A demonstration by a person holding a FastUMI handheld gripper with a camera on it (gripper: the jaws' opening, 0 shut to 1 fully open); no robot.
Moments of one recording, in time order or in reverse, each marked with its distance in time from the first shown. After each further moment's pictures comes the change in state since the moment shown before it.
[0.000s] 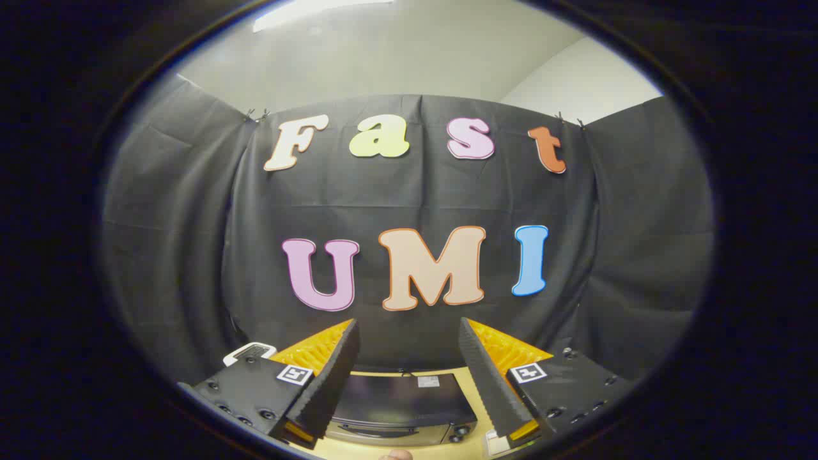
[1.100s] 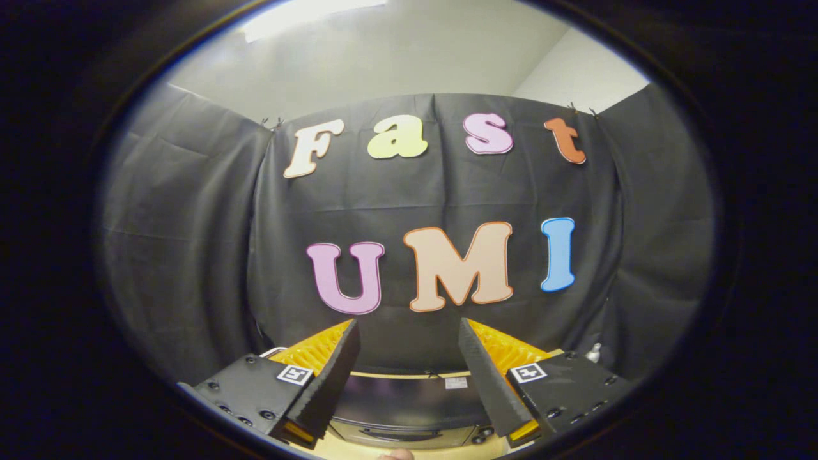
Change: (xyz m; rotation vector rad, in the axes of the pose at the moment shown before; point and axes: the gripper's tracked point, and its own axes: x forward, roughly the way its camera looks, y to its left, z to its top) arm 0.007 0.017 -0.015 0.053 -0.005 0.114
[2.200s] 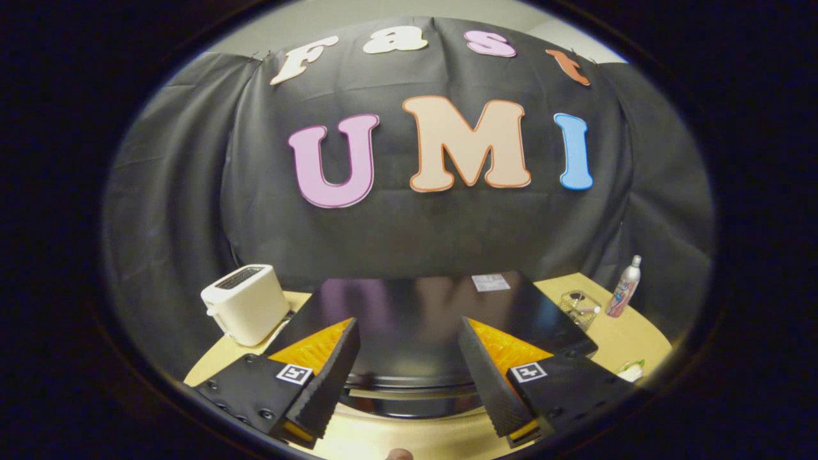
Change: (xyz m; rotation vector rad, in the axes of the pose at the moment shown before) arm 0.056 0.018 -0.281 -0.014 0.346 -0.040
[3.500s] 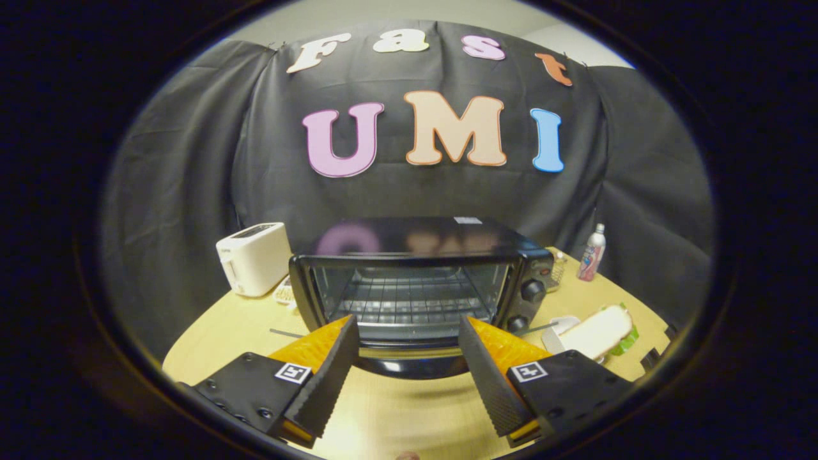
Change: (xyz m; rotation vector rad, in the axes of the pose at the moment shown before) arm -0.121 -0.002 -0.101 -0.030 0.031 -0.081
